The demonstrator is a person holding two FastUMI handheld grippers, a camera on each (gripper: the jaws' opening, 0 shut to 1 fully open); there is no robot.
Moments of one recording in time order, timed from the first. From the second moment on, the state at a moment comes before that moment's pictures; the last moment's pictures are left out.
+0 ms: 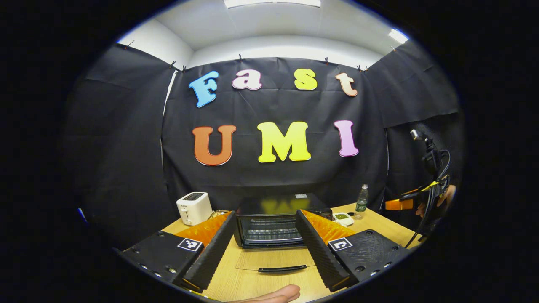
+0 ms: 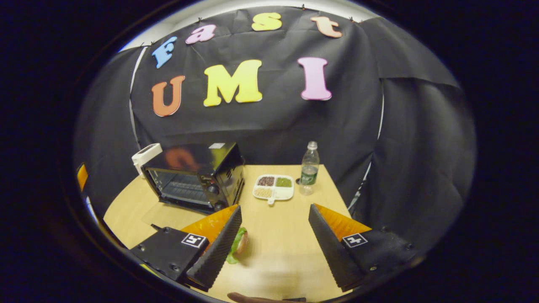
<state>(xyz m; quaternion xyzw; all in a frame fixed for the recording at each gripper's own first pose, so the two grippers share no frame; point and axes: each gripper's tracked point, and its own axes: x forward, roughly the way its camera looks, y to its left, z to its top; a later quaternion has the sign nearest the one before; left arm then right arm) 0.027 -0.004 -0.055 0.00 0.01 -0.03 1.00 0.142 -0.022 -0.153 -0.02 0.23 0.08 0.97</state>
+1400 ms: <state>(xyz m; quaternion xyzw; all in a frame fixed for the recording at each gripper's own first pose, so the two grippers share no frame) 0.033 0.019 -0.059 0.01 0.00 0.01 1.00 0.154 0.073 -0.293 0.17 0.54 0.29 0.77</state>
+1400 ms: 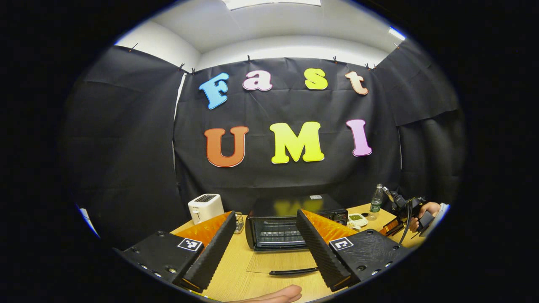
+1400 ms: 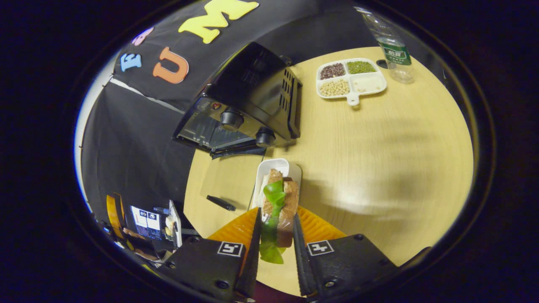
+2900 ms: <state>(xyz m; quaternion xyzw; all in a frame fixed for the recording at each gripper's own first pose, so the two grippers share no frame) -0.034 0.092 -0.082 -0.02 -0.01 -0.01 1.00 0.133 0.294 -0.262 0.43 0.31 0.23 0.82</state>
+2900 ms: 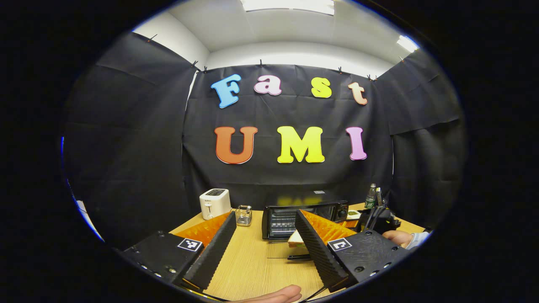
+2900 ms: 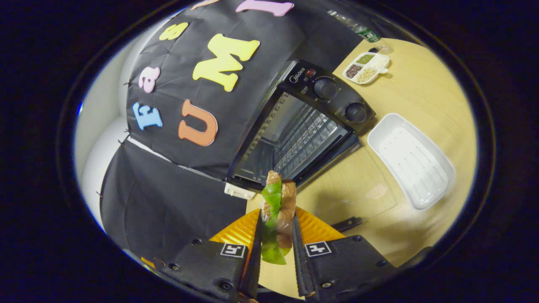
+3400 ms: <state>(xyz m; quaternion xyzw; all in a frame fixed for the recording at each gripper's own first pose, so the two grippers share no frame) -0.038 0.111 -0.096 -0.04 0.00 -0.03 1.00 0.272 0.333 -0.257 0.52 0.18 0.13 0.83</state>
